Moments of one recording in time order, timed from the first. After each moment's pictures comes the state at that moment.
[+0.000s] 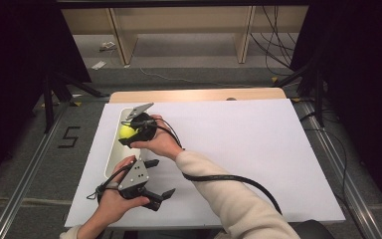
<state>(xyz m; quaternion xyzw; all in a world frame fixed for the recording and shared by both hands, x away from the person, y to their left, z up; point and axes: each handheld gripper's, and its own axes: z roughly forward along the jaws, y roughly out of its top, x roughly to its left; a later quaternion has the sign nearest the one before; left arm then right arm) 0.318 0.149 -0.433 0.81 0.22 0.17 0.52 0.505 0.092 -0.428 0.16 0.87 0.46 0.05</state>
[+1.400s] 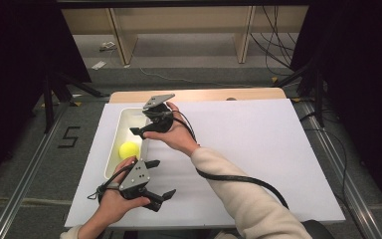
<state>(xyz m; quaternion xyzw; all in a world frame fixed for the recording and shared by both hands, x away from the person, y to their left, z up) 0.318 0.148 -0.434 0.81 0.21 0.17 0.51 0.508 0.041 -0.396 0.18 0.84 0.51 0.08</state>
